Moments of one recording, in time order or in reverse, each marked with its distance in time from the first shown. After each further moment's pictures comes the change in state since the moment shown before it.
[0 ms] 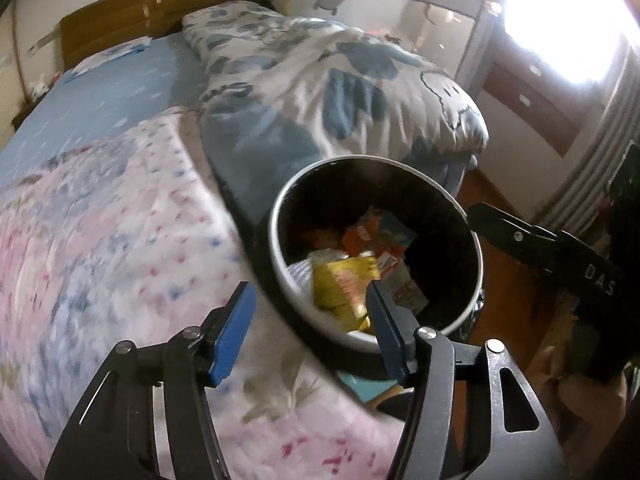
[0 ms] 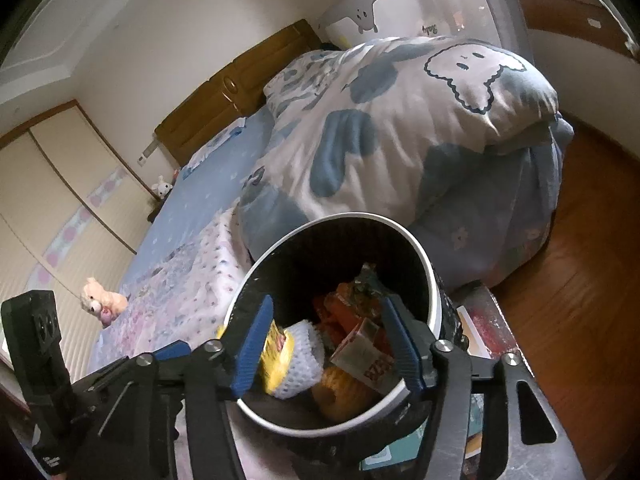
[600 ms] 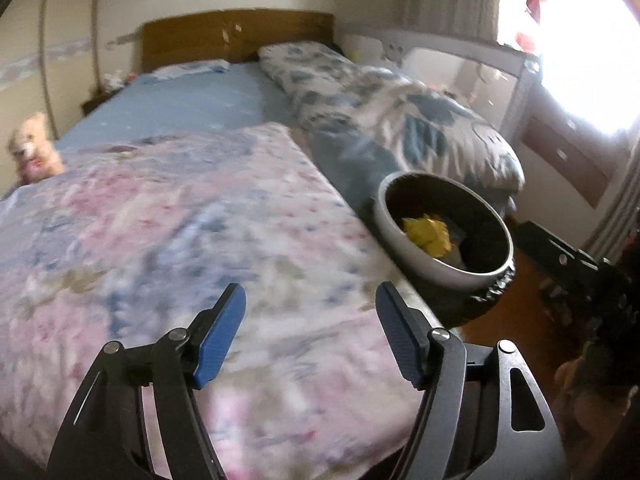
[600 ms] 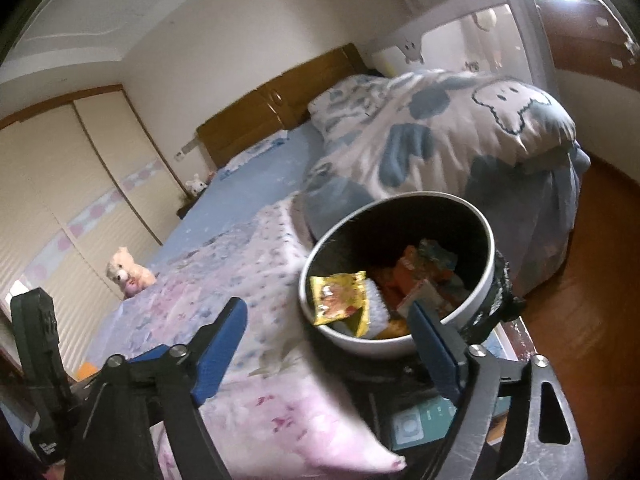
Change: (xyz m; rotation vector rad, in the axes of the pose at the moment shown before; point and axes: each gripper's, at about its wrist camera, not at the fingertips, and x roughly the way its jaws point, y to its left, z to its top) left arm -0.093 0.061 -0.094 -0.141 -0.206 0.182; right arm -0.046 0.065 -0.071 -0.156 -0.111 0.088
